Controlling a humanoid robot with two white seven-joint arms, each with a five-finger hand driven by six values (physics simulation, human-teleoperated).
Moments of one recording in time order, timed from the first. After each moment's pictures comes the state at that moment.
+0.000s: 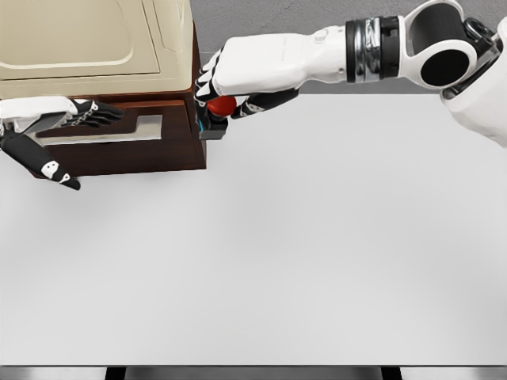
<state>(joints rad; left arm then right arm) -0.93 1.23 -0.92 -1.76 0.62 0.16 -0.61 -1.26 -0.54 1.01 -1.51 0.04 -0.53 0.61</state>
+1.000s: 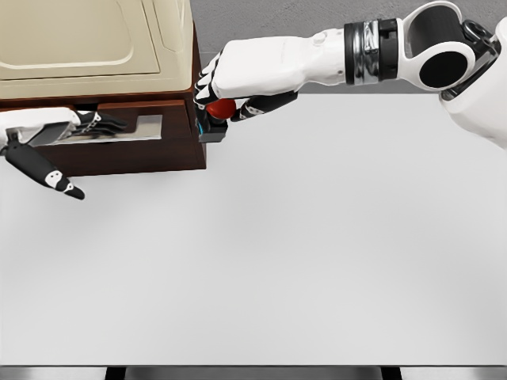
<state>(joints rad) -0.88 1.24 -0.92 -1.75 0.71 0.16 -0.61 -1.26 -0.54 1.02 -1.51 0.03 -0.53 0.61</state>
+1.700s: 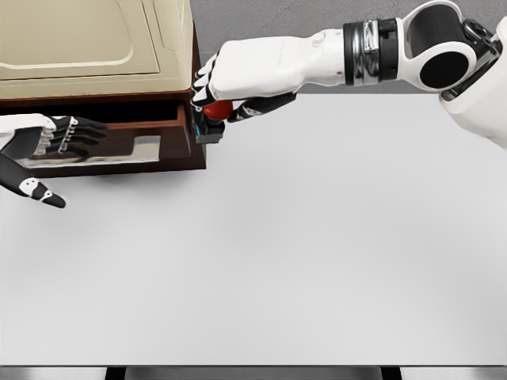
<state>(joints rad) -0.84 1.35 -0.91 -1.77 0.90 0.17 -0.61 -1.26 -0.54 1.02 -1.53 0.03 -0.53 0.61</state>
